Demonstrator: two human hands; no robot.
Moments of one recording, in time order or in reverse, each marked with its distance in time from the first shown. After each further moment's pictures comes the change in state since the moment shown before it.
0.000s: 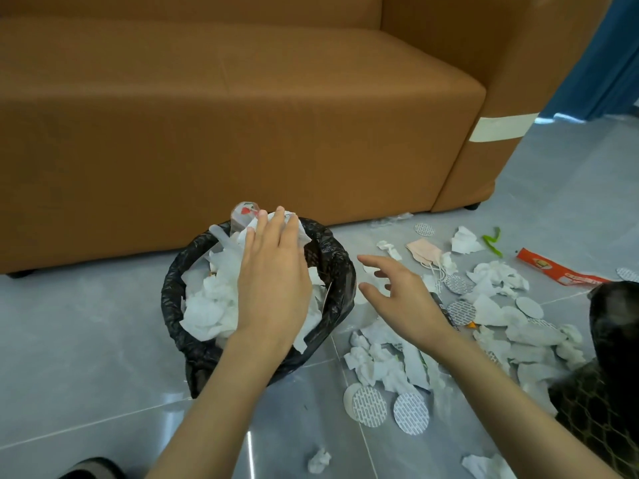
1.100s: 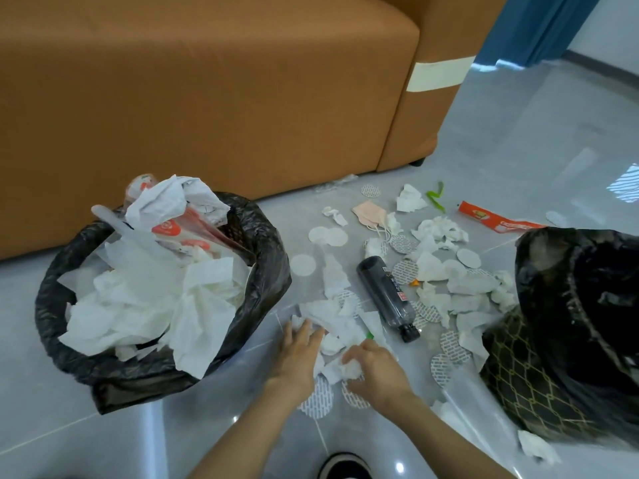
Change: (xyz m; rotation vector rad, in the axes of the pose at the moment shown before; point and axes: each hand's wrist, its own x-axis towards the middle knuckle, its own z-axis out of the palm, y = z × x) left_hand -0.095 0.003 0.188 0.114 -0.941 0.135; right_hand -0.091 0.158 0.070 -0.376 -0.323 0.342
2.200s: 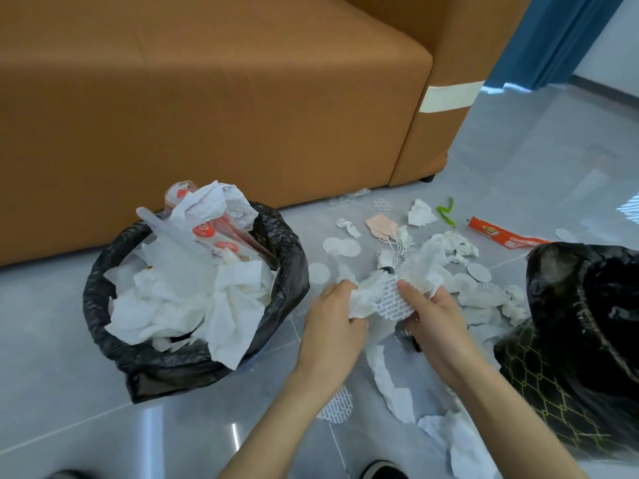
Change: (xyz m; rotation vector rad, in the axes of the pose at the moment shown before) left_hand -0.053 0.061 -0.097 -0.530 0.598 0.134; right_hand -0.039 -0.049 -0.128 1.450 0.323 0.056
